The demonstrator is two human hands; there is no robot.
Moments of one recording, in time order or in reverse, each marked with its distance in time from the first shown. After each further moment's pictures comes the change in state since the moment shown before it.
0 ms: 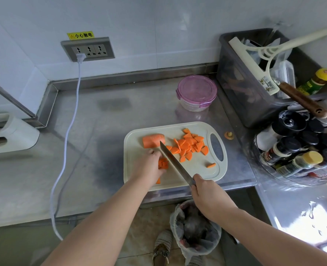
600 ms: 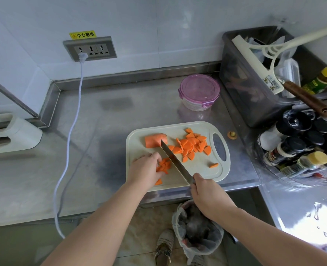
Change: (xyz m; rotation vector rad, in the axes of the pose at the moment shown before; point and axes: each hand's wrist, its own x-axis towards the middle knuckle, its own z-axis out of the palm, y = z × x) left_hand -0.014 -0.011 -0.009 0.108 0.017 0.027; right_hand 0.007 -0.004 0.005 0.022 0.005 -0.002
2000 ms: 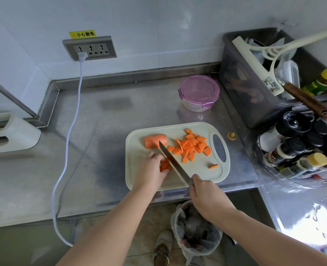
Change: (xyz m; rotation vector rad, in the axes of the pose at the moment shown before) left_hand 0.000 0.016 0.014 -0.286 0.106 -0.078; right_hand 0.001 -0.001 0.005 -0.083 -0.012 -0.004
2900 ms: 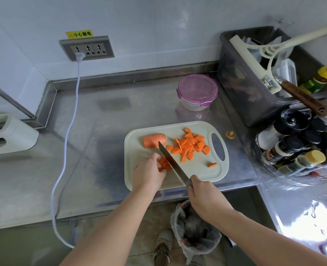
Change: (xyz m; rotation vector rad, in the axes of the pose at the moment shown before) left_hand -0.006 0.004 -0.004 0.017 0.009 -0.140; right_hand -0.005 -0.006 0.000 -0.029 -0.035 0.001
